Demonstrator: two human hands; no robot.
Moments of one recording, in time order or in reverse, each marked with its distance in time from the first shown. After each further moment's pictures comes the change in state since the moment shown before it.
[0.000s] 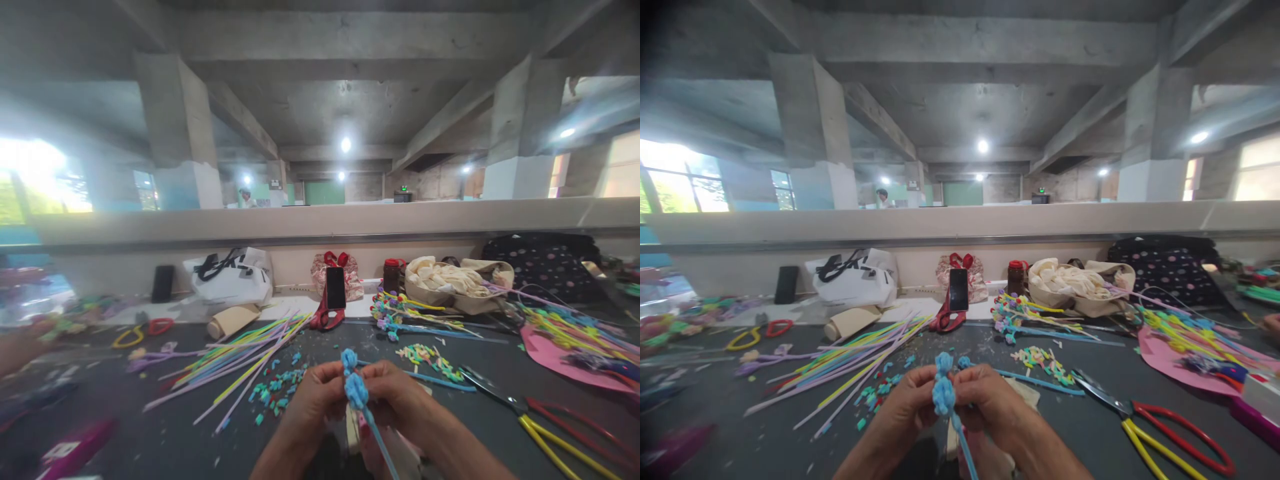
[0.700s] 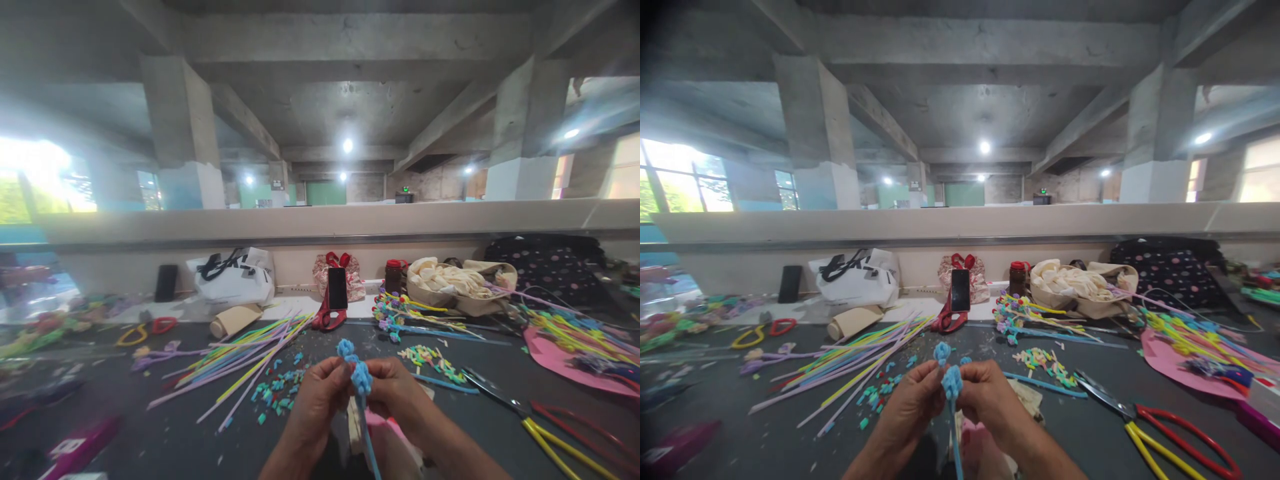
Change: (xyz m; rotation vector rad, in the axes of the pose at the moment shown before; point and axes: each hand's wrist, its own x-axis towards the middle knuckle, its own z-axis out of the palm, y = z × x) left_hand -0.002 -0.002 0.006 -0.090 0.043 0.170; right_hand -0.014 -0.019 0.020 -0.137 0.097 -0.188
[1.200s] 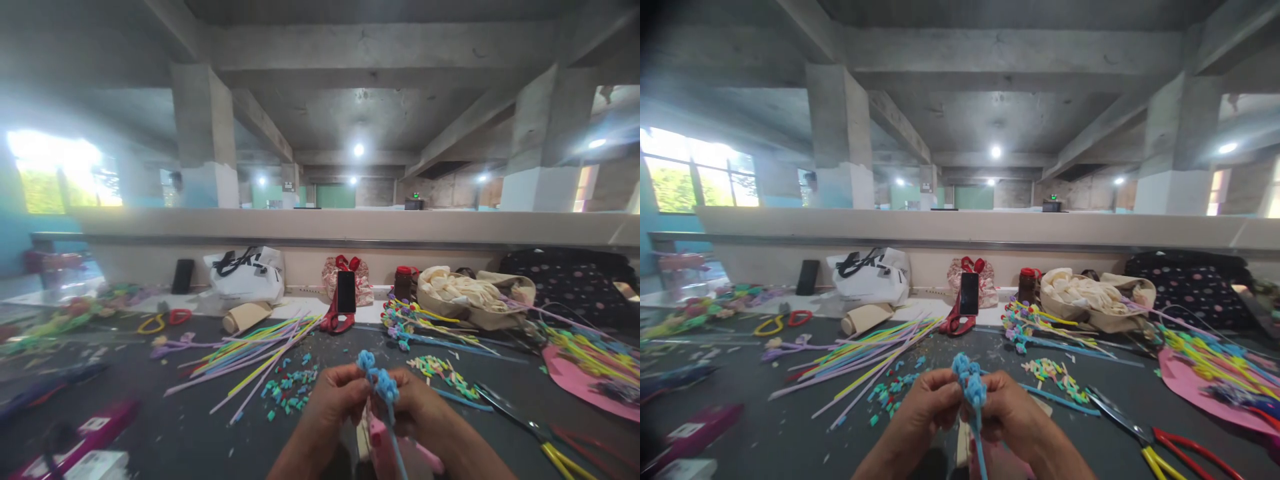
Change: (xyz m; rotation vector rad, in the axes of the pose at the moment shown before) left_hand 0.004 -0.004 -0.009 0.243 -0.136 -0.001; right_hand 0.011 0.032 -0.028 0.151 -0.142 0.149
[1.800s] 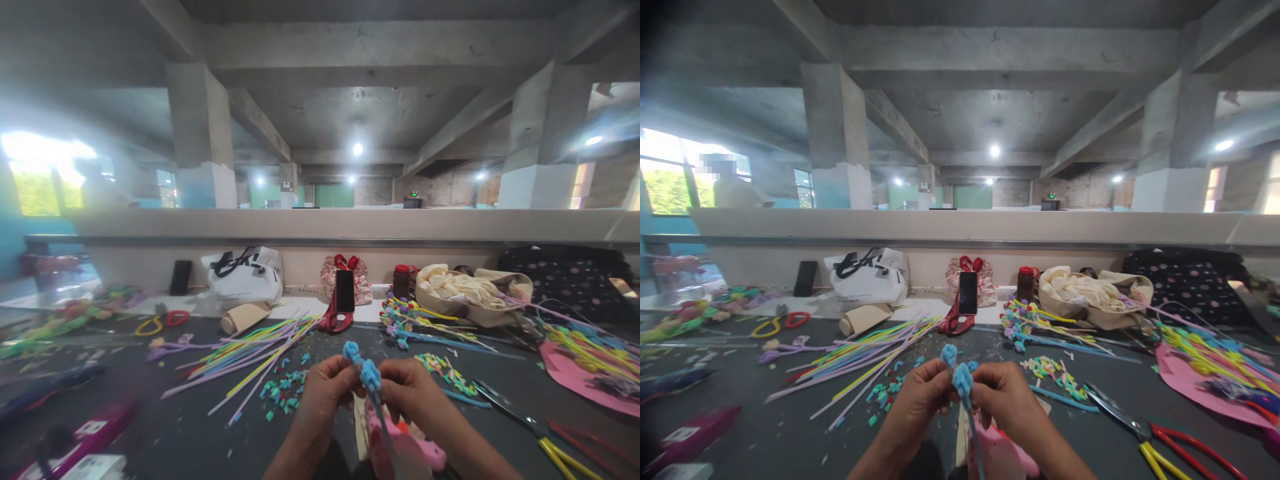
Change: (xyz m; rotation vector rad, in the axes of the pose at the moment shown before) left_hand -0.001 0.010 0.001 -0.077 0.136 0.065; right_hand -0.012 -0.030 0.018 -0.557 0.192 -0.174
